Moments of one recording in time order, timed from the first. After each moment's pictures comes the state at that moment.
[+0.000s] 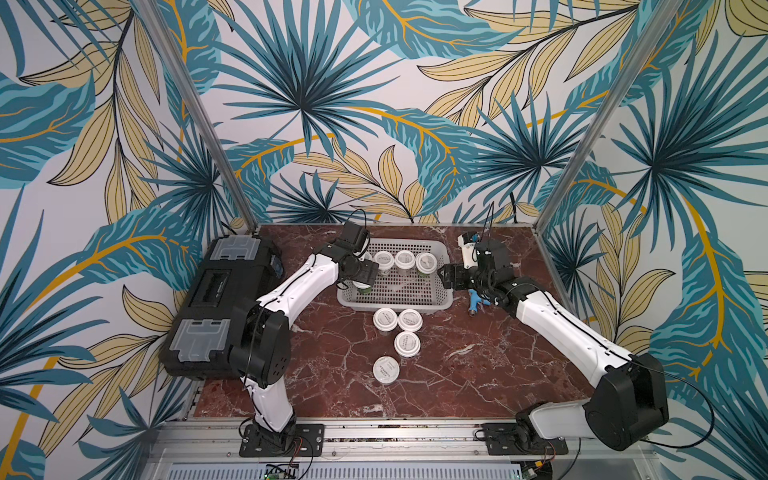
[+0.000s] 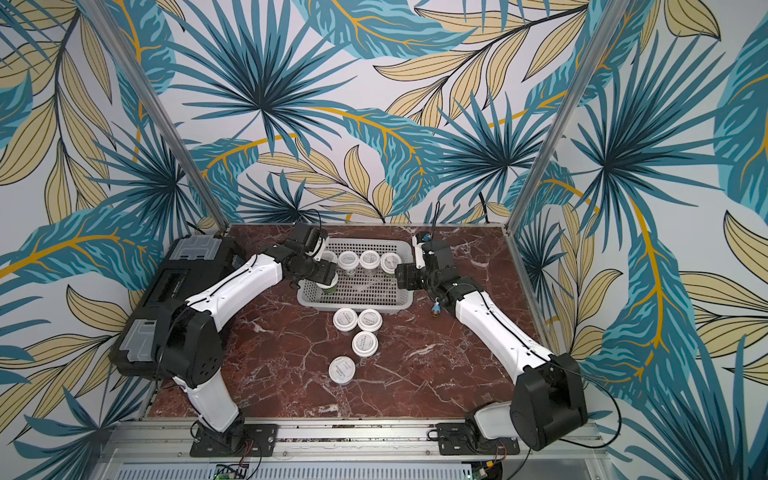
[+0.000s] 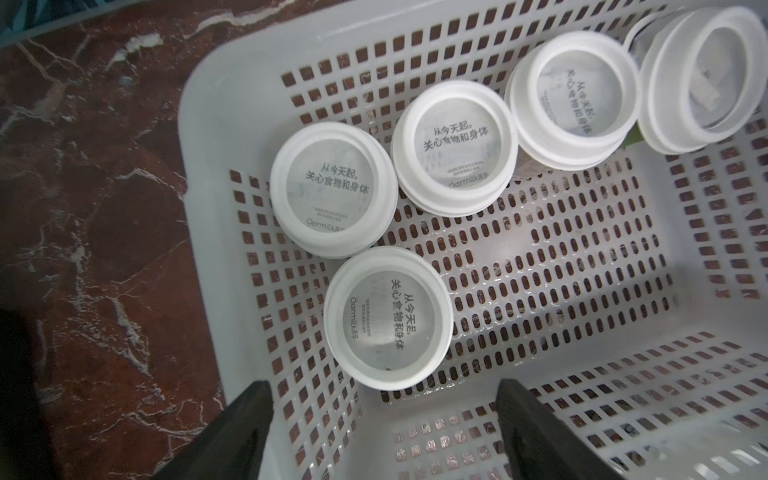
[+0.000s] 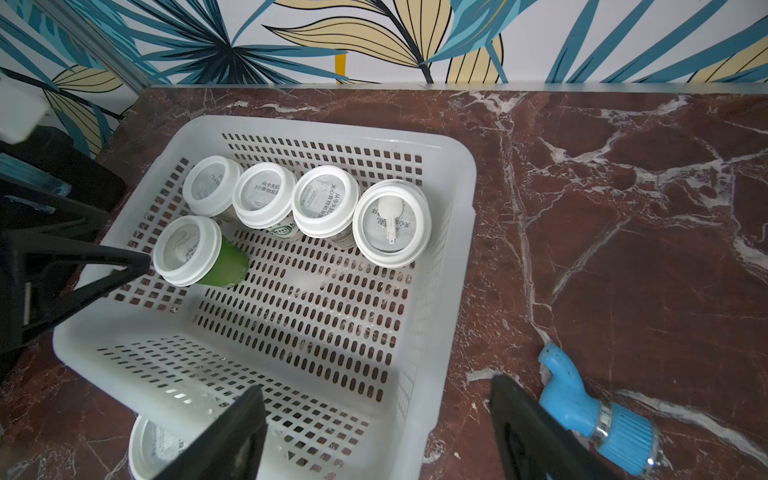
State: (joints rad) left arm -0.41 1.77 1.51 -0.72 -0.05 -0.12; right arm 0.35 1.39 1.09 -0.34 -0.02 0.24
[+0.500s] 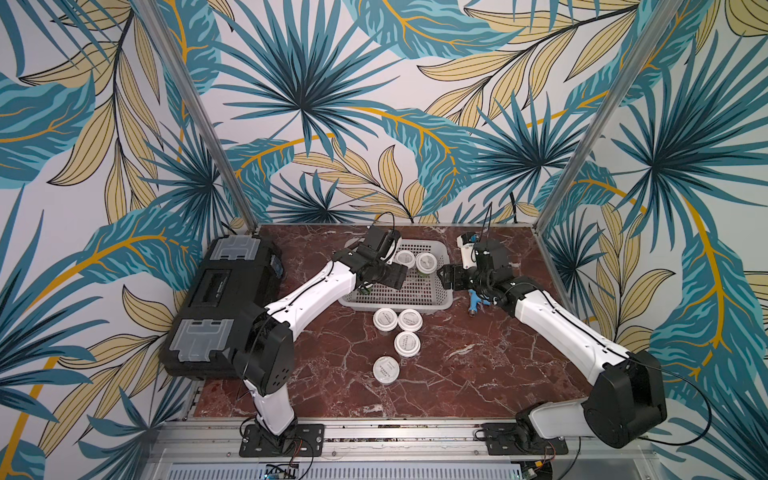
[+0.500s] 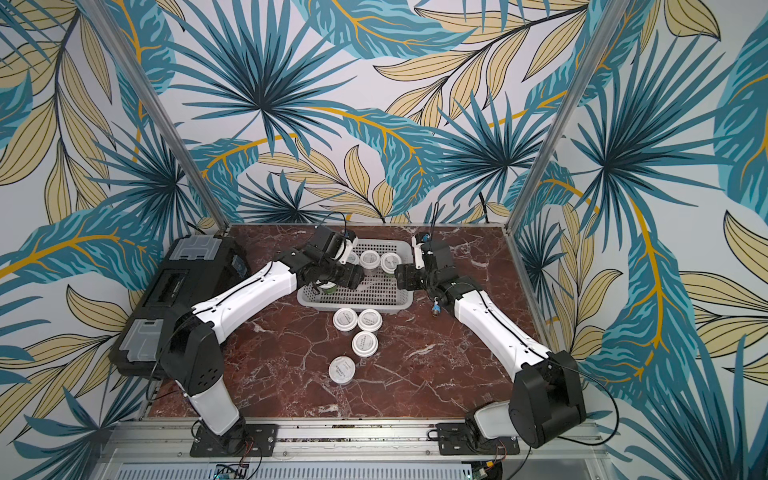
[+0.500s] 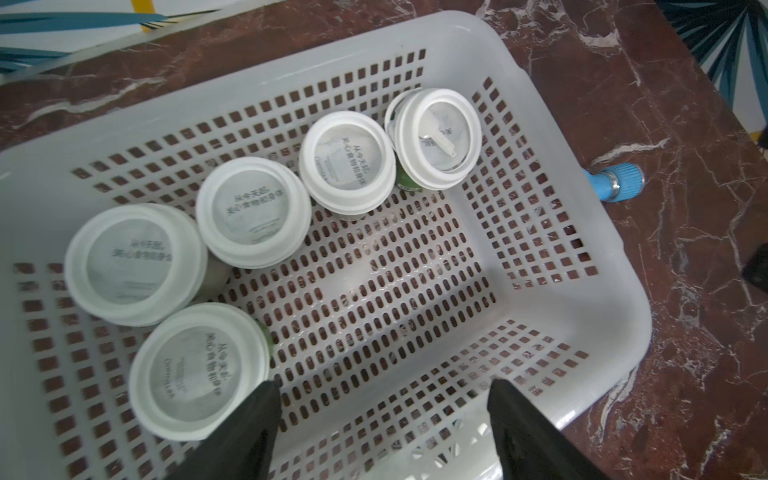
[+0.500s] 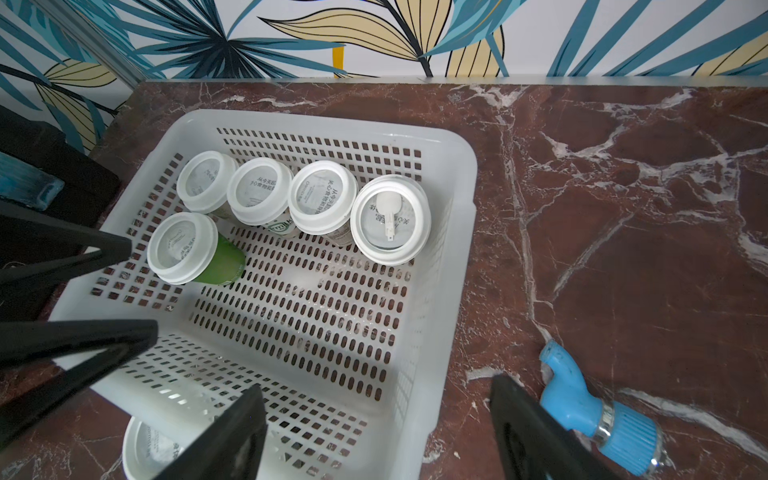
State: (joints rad) left arm -0.58 1.79 1.54 -0.62 0.06 -0.19; right arm 0.35 1.41 1.09 -0.34 -0.02 0.24
